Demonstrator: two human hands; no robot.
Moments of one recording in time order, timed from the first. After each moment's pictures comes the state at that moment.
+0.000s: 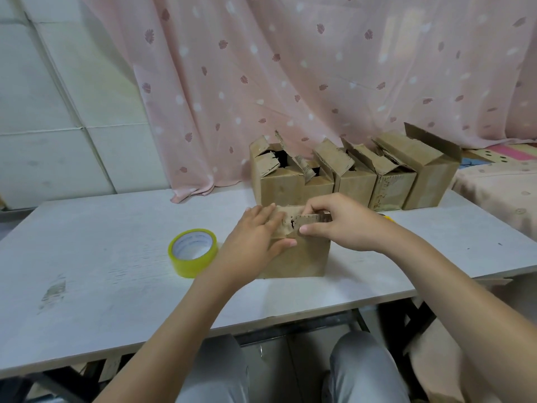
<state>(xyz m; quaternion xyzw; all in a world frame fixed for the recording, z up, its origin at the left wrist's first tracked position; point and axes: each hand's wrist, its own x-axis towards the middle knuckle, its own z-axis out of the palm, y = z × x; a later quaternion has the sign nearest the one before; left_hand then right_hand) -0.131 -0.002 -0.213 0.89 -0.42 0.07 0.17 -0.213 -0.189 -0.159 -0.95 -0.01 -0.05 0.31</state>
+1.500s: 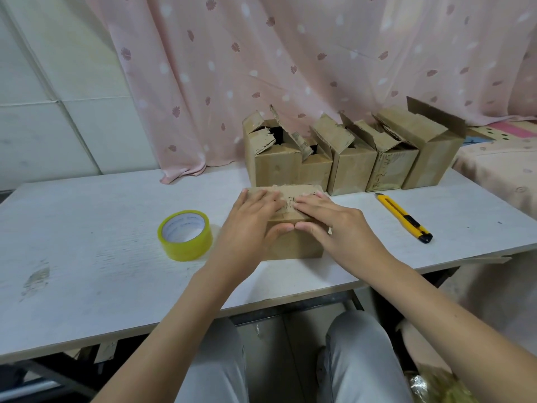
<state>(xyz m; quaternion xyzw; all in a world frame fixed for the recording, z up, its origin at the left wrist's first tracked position) -0.134 -0.002 -0.237 0.84 -0.44 0.16 0.26 -0.229 -0.182 -0.236 -0.92 -0.07 -0.29 0.24</state>
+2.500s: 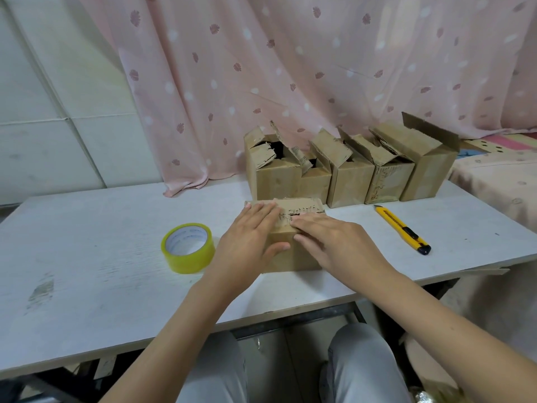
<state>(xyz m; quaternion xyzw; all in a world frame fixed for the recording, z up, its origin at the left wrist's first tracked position) -0.131 0.007 -0.239 0.86 -0.44 0.15 0.21 -0.229 -0.177 -0.234 -0.94 -0.09 -0.32 0.09</state>
